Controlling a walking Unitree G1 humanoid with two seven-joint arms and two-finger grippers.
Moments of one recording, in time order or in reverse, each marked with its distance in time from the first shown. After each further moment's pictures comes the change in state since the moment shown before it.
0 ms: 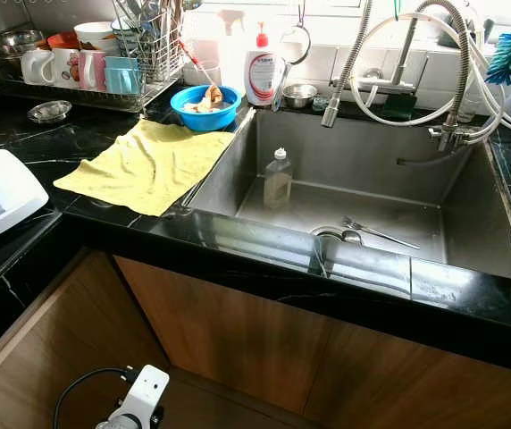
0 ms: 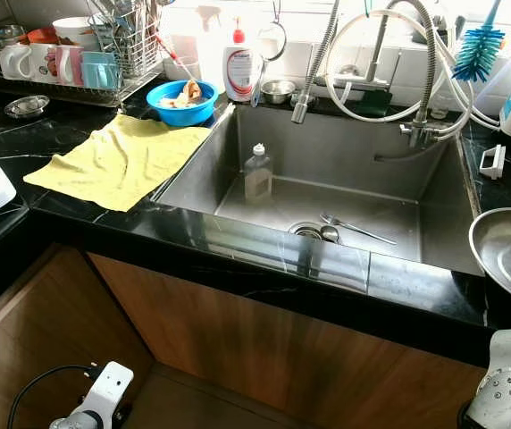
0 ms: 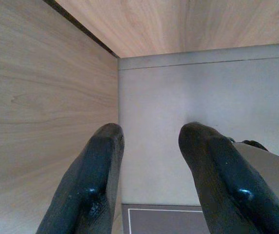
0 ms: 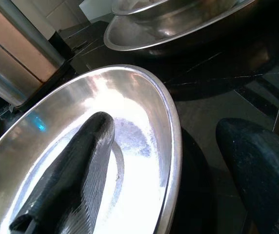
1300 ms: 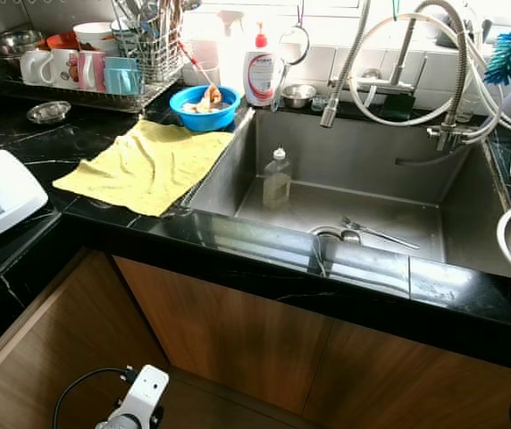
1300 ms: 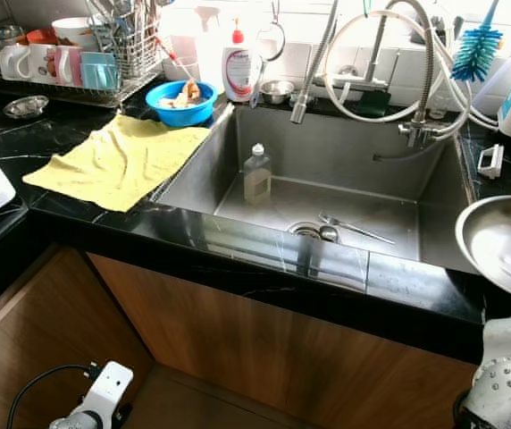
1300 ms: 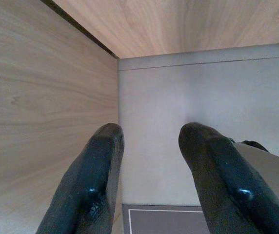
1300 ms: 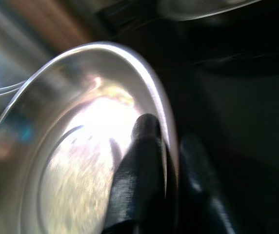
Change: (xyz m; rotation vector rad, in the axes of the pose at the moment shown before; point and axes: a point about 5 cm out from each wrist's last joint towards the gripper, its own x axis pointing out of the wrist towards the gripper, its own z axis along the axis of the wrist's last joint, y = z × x) left arm 0.000 0.000 0.000 0.001 0.001 0.001; right arm -0.006 0.032 -0.009 0.030 0.087 0.200
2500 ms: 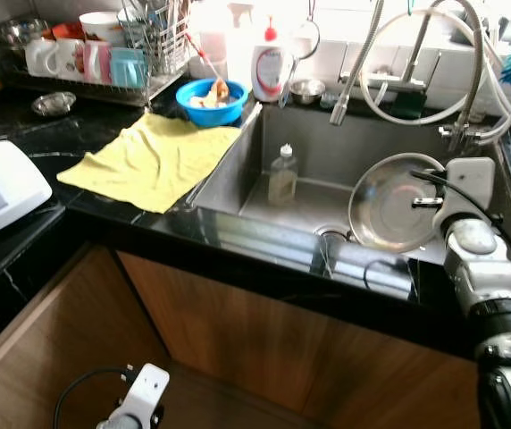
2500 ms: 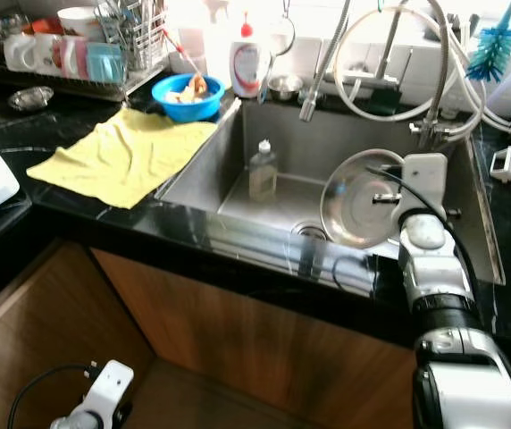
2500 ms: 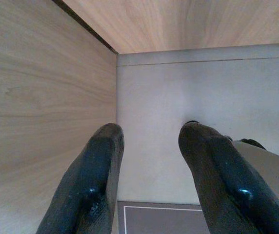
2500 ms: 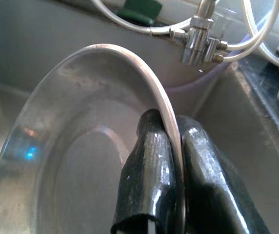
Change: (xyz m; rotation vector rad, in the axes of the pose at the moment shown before) left arm 0.000 -0.001 0.001 -0.005 -0.004 0.006; right arm 0.047 0.113 -0.076 -1.020 -0.021 0.628
